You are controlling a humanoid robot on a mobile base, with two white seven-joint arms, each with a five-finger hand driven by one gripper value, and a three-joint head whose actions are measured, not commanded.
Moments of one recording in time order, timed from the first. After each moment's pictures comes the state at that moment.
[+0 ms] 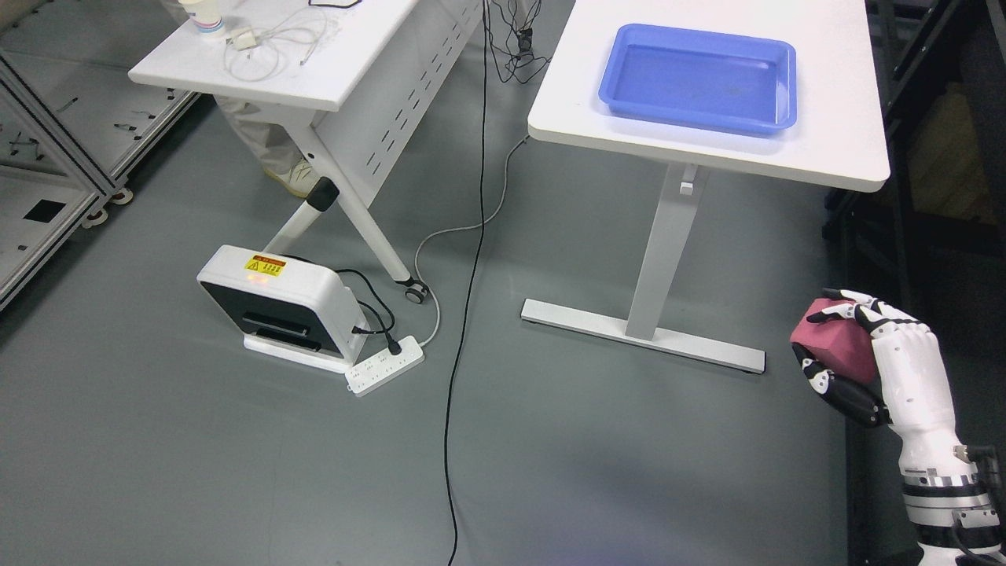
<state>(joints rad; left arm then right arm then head) 0.00 0.00 0.04 0.00 0.00 -0.11 -0.08 0.21 -0.18 -0.15 -1.68 0.82 -0.50 -0.22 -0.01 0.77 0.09</state>
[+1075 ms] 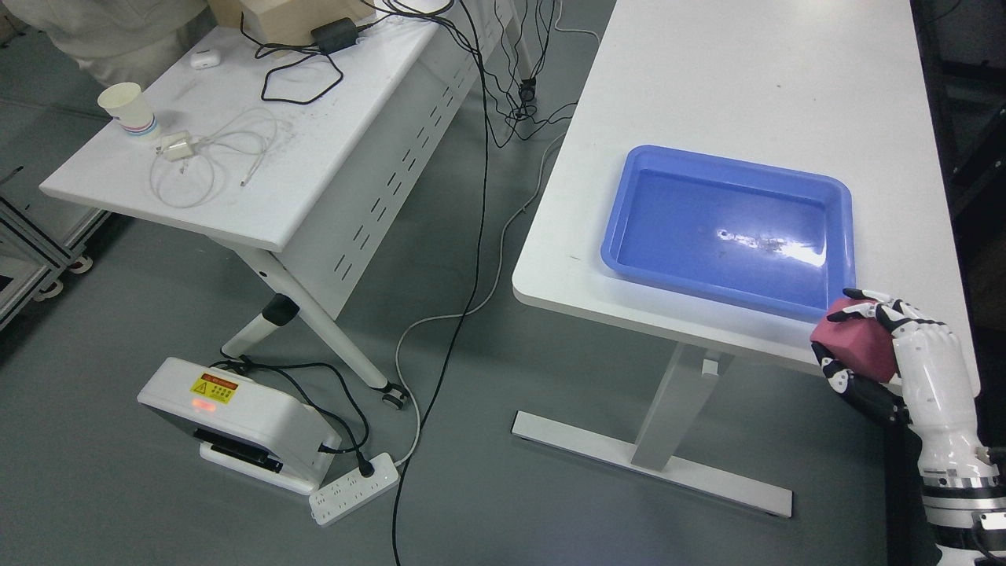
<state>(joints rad) 0.00 0.00 0.04 0.00 0.00 -0.11 -0.08 0.21 -0.19 -0.19 -1.68 0.81 -0.50 -0.21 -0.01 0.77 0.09</state>
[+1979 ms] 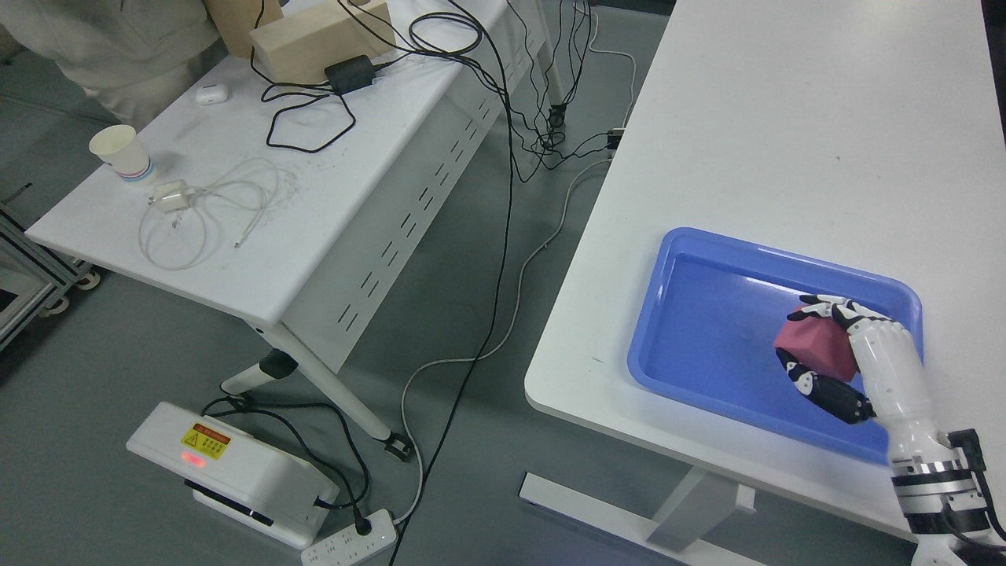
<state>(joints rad) 0.00 0.00 0.04 0.00 0.00 -0.11 -0.08 0.17 -0.15 -0.17 -1.68 0.81 -0.49 -0.02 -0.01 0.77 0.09</state>
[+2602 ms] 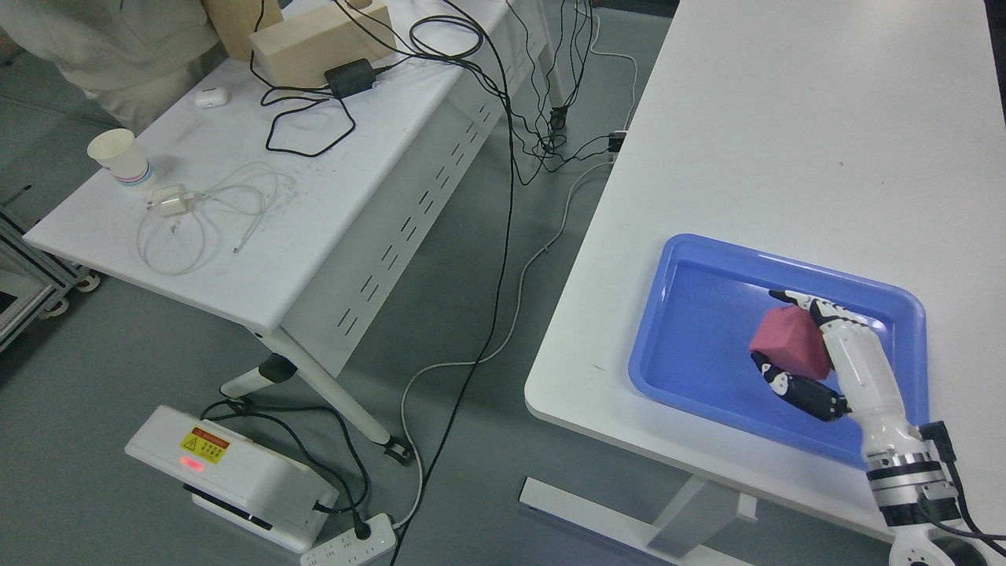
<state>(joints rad) 0.00 0.00 0.04 0.00 0.00 -0.11 -0.08 0.16 -0.09 -0.16 -1.68 0.75 -0.46 0.07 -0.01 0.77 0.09</state>
